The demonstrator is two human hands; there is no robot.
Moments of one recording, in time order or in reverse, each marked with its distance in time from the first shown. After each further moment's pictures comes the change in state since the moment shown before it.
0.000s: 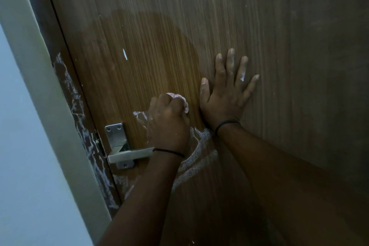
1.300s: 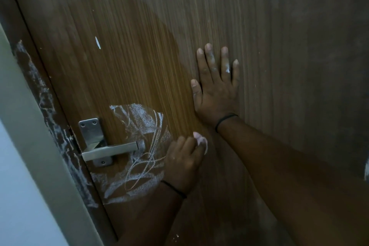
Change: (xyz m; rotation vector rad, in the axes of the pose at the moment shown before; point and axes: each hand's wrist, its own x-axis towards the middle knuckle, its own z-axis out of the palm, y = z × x) left_hand -0.114 0.018 0.034 -0.060 -0.240 0.424; right_hand 0.001 0.043 -0.004 -0.020 -0.066 -0.282
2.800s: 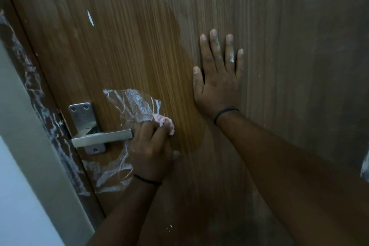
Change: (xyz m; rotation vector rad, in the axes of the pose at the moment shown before) left_hand -0.013 -0.044 -0.017 0.028 0.200 -0.296; right_hand -0.005 -0.003 0.003 0.042 0.094 0.007
